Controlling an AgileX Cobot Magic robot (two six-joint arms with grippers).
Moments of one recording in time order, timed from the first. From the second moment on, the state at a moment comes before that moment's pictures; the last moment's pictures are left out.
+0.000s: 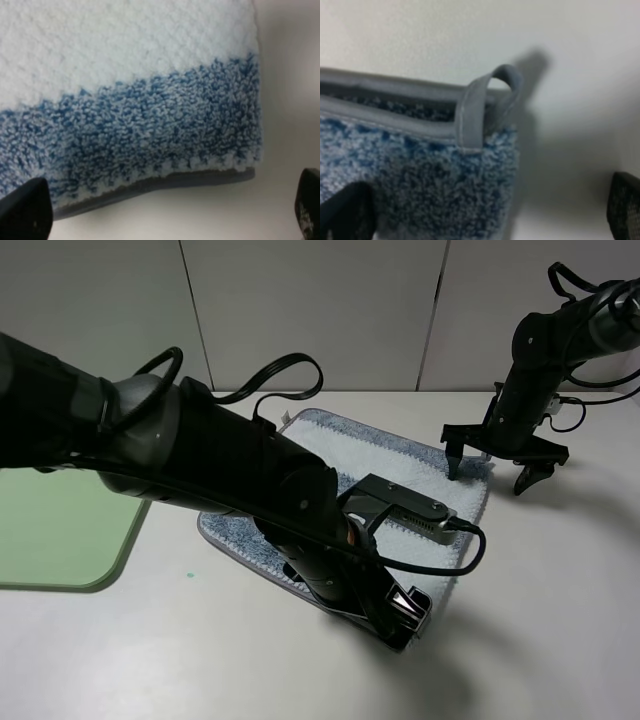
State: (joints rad) left arm -1.05 1.96 -1.07 -0.20 0.30 -0.14; right arm 0.13 2.19 -1.43 0.01 0.80 0.44
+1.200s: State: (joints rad) left arm -1.07 2.08 -1.31 -0.22 0.40 -0.16; right arm 0.13 2.20 -1.43 0.03 0.80 0.42
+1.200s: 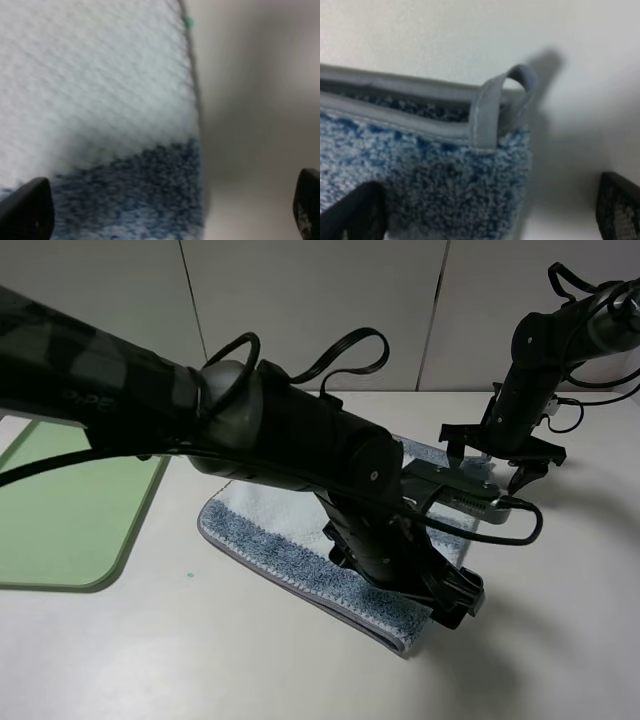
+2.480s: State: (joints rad) left arm -1.08 2.19 -1.32 -0.19 0.39 -0.18; right arm 0.13 2.20 -1.43 0.05 0.81 0.38
